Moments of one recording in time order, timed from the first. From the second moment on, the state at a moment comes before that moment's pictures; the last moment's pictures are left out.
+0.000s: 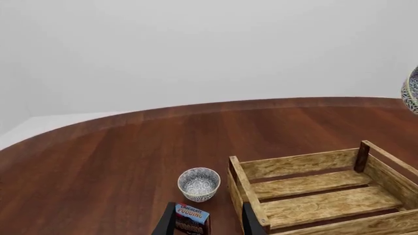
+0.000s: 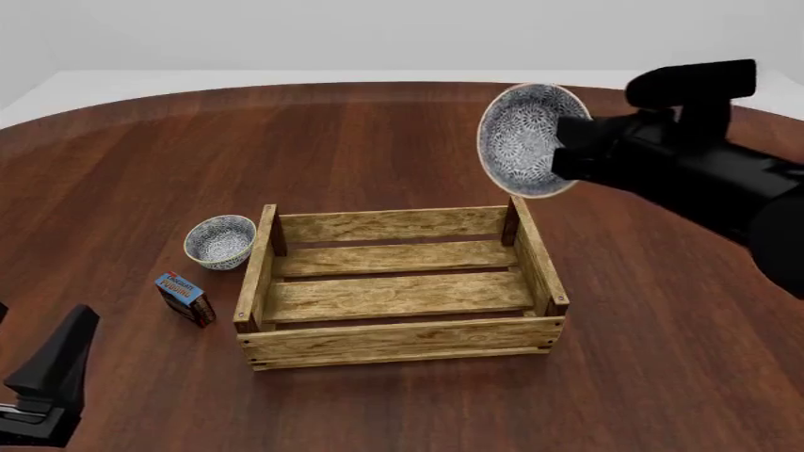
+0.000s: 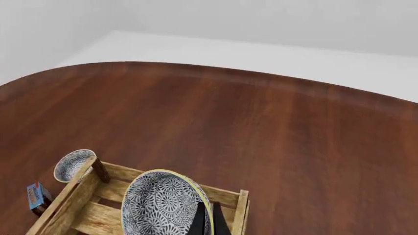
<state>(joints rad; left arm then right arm) -0.10 0.00 -0.04 0.02 0.03 0.37 1.14 -0.79 -0.05 0.09</state>
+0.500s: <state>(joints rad) -0.18 0.13 -0.11 -0.06 0.03 0.44 1.18 -0.76 -0.15 0.10</state>
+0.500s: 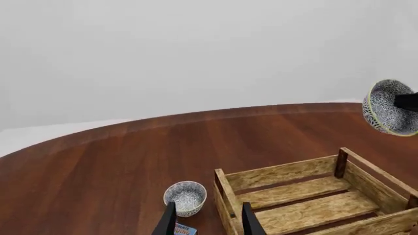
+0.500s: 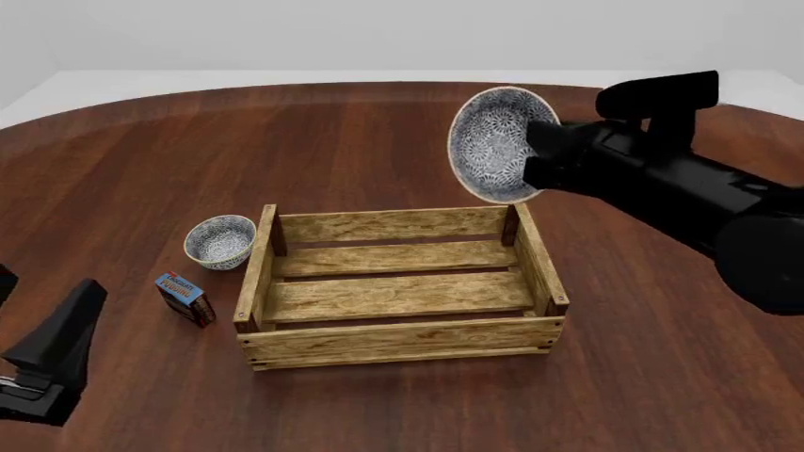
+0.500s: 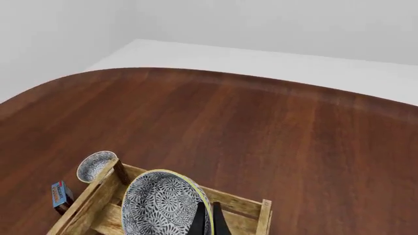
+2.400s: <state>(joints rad) -0.74 1.27 -0.77 -0.48 -0.04 0.49 1.23 -0.75 -0.19 0.12</state>
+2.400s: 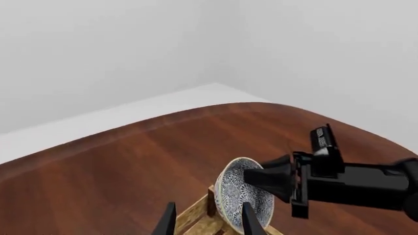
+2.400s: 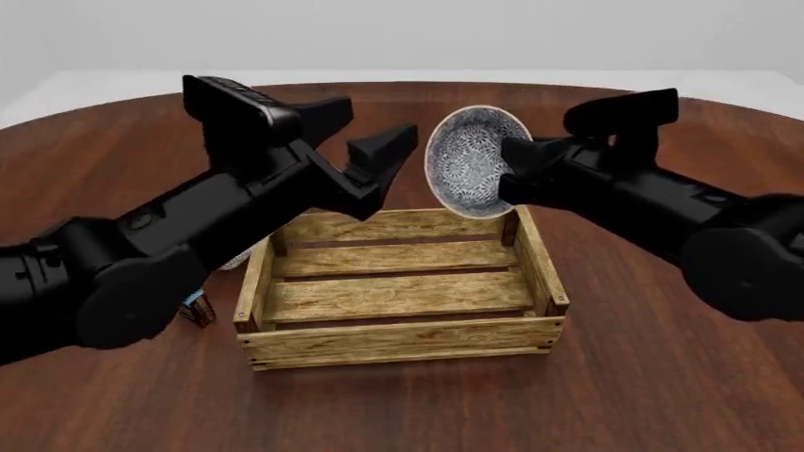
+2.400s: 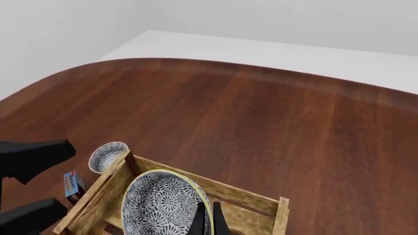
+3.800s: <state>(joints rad) -0.74 1.64 -0.92 -0.57 -0.14 0.50 1.25 -0.75 -0.20 0.13</state>
